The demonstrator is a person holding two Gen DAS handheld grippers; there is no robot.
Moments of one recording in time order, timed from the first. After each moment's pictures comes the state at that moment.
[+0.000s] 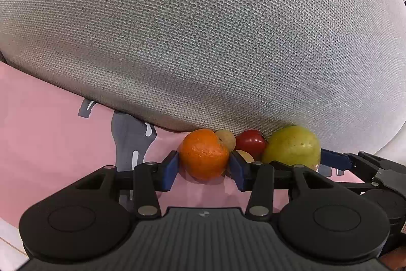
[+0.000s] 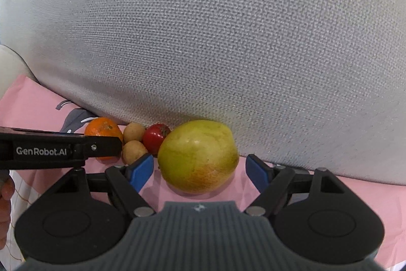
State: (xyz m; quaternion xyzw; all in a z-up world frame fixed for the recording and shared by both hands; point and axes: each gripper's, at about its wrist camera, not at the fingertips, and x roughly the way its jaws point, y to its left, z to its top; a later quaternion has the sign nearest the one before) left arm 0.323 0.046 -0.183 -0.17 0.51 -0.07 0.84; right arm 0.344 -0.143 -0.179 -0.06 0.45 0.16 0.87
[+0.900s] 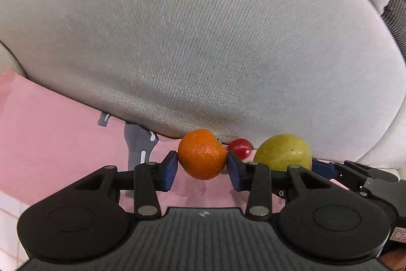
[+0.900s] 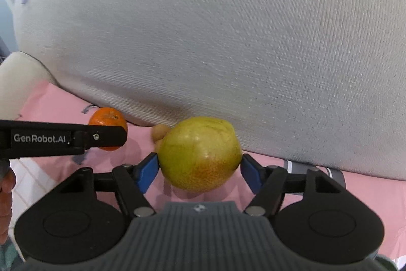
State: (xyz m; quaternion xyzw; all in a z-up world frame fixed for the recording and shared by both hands) left arm 0.297 0.035 -0.126 -0.17 0.48 -0.07 0.86; right arm 0.321 -0.152 -0.144 -0.04 0.44 0.19 0.88
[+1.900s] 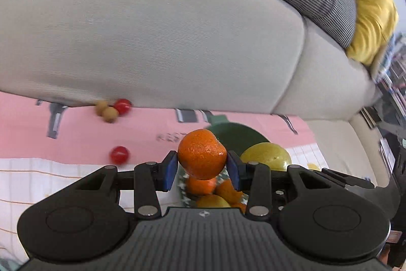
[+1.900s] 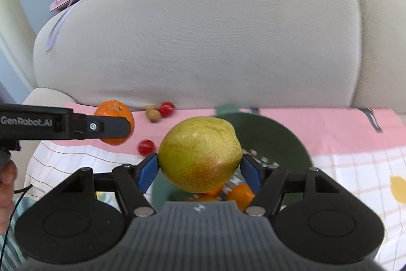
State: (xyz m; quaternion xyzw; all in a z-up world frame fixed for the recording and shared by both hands) left arm 0.180 -0.072 -0.035 -0.11 0.46 -0.20 0.86; right arm 0.165 -0.277 -0.073 0.06 0.40 0.12 0.91
